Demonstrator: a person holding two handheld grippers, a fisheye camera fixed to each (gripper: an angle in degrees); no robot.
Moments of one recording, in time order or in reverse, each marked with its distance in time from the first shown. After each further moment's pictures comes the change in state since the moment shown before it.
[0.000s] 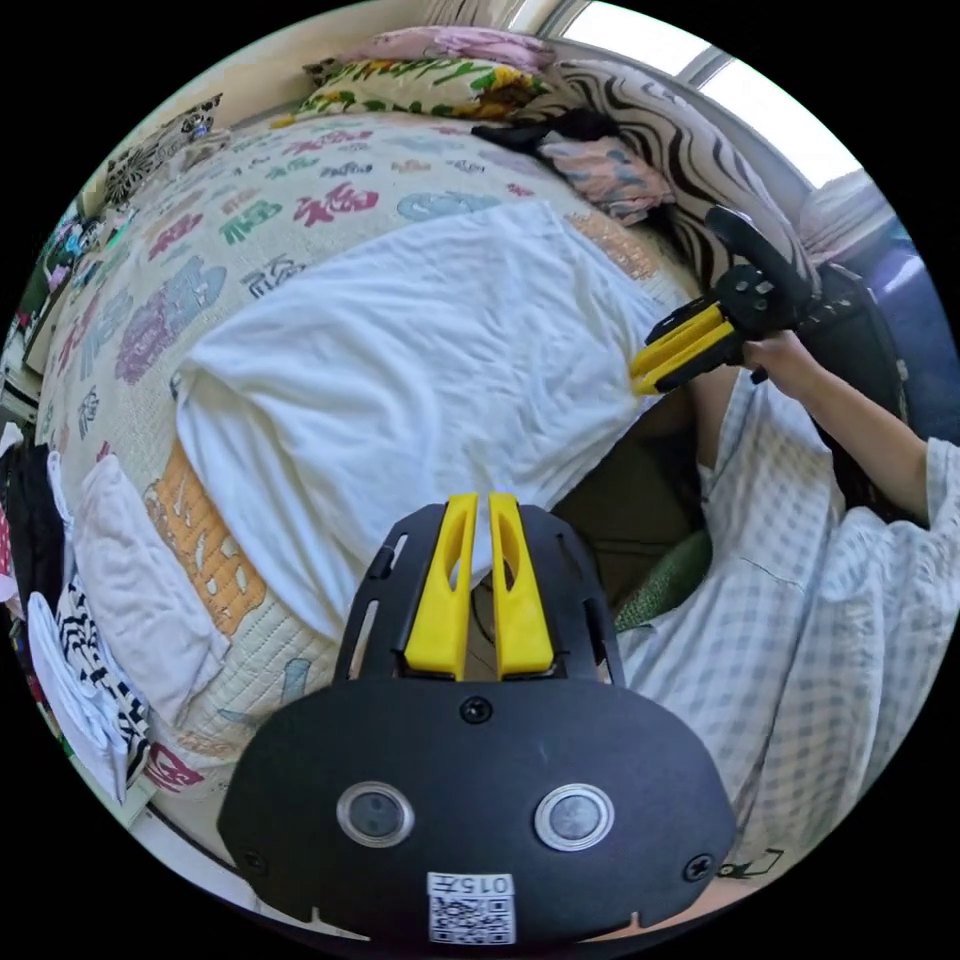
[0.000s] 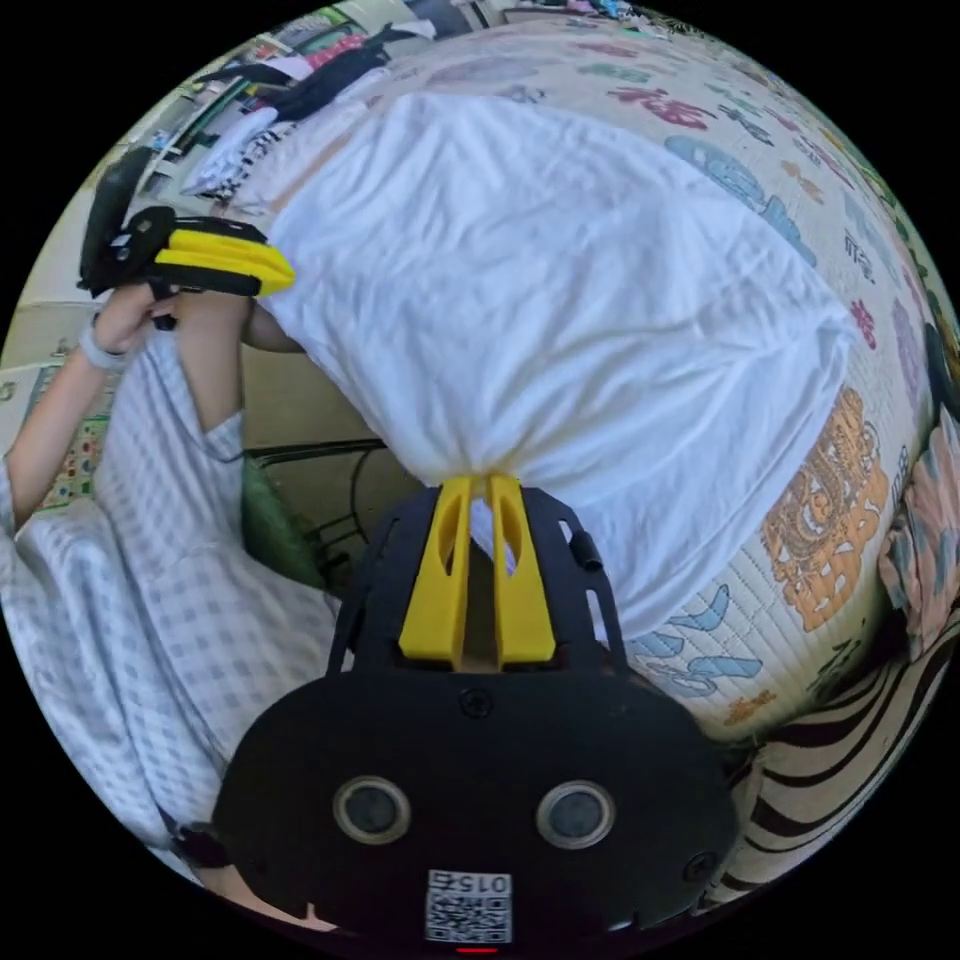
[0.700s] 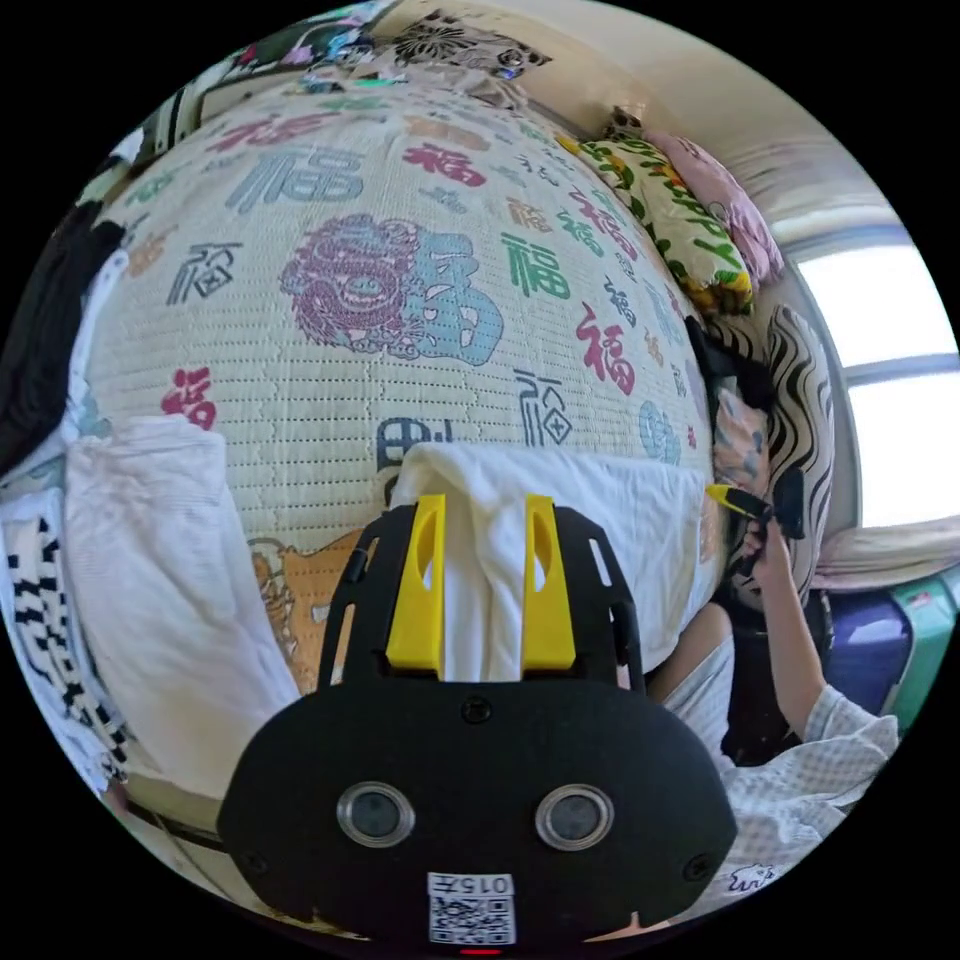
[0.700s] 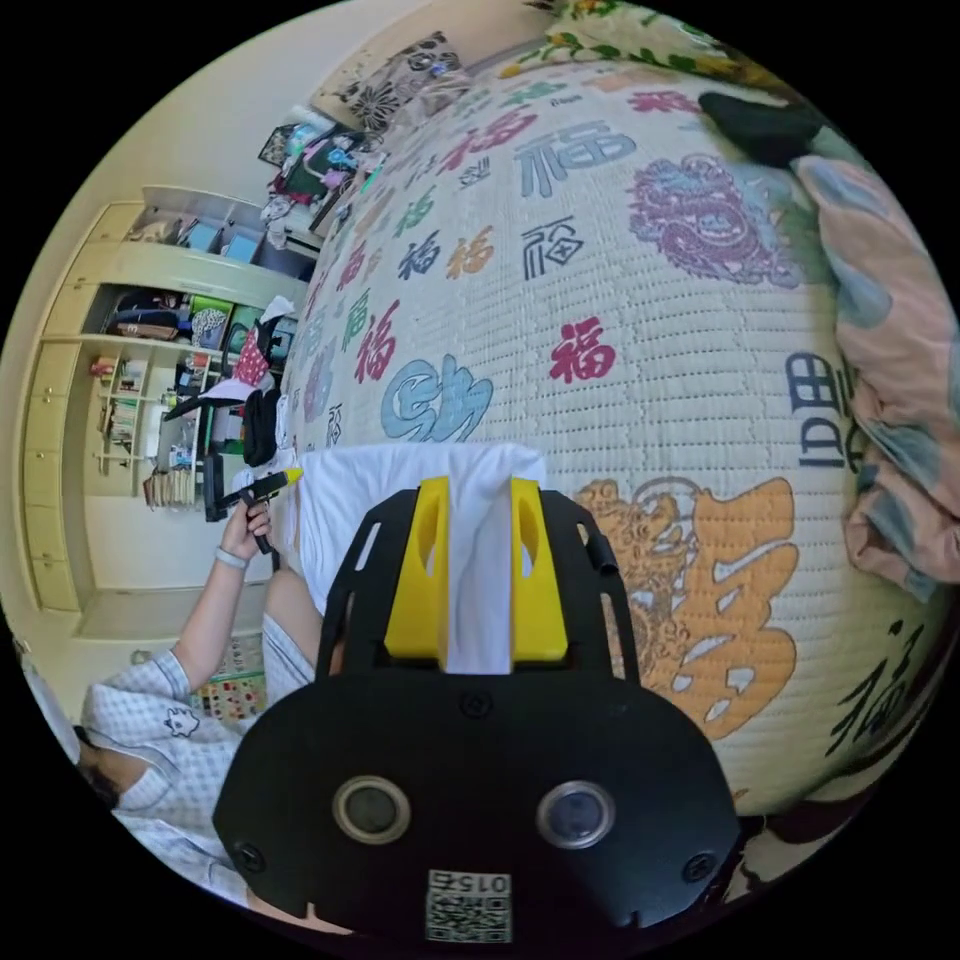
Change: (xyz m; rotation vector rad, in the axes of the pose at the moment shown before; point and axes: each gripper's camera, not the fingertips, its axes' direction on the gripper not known) left arm -0.236 0.012 -0.060 0.196 0.198 -0.631; right arm 0.205 -0.031 -0.048 0.443 -0.374 0.530
